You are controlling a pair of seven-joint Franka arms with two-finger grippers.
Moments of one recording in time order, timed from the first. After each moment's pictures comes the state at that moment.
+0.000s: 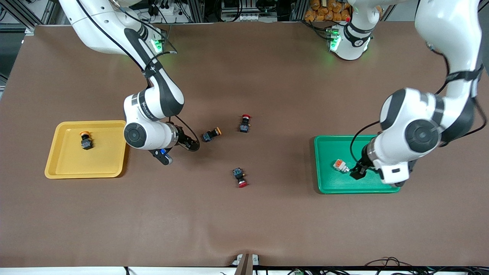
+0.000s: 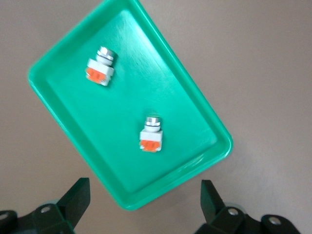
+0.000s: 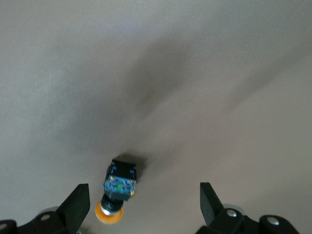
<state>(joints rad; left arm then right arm) 0.07 0.47 -0.37 -1.48 0.21 1.81 -1.24 0.33 0.50 0.08 -1.84 0.30 2.10 0.98</state>
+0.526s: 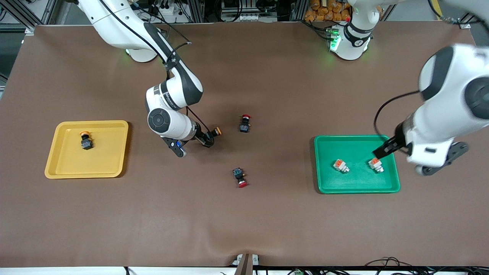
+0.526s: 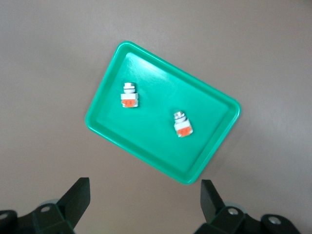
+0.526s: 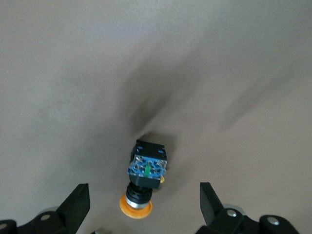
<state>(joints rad) 0.11 0.33 -0.37 -1.35 0.17 1.58 -0.70 0.44 0.50 0.08 -1.91 0.30 2.29 1.14</state>
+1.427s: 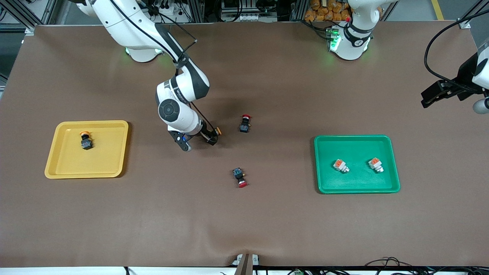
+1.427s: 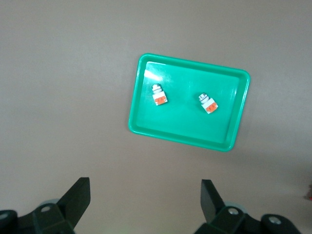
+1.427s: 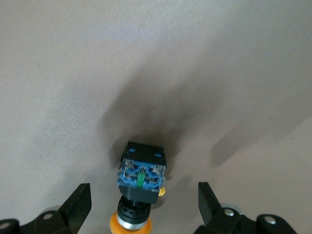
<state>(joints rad) 0.28 0.01 -0.37 -1.52 0.09 1.56 -0.27 0.51 0.51 0.08 -2.02 0.30 2.50 1.22</state>
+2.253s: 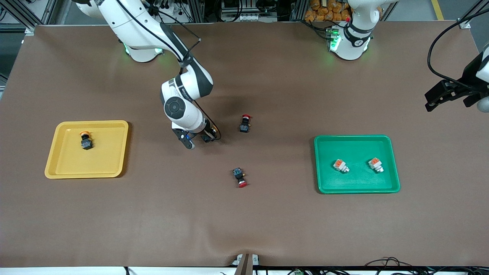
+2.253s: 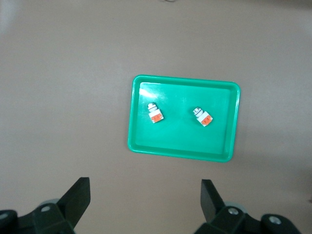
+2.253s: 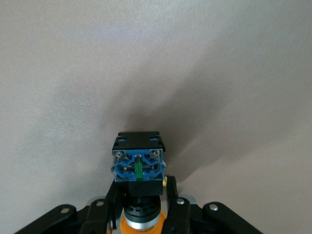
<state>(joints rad) 0.17 0.01 -0.25 -1.51 0.09 1.62 -0.18 0.53 0.51 0.06 -2.01 0.30 2.43 1.15</state>
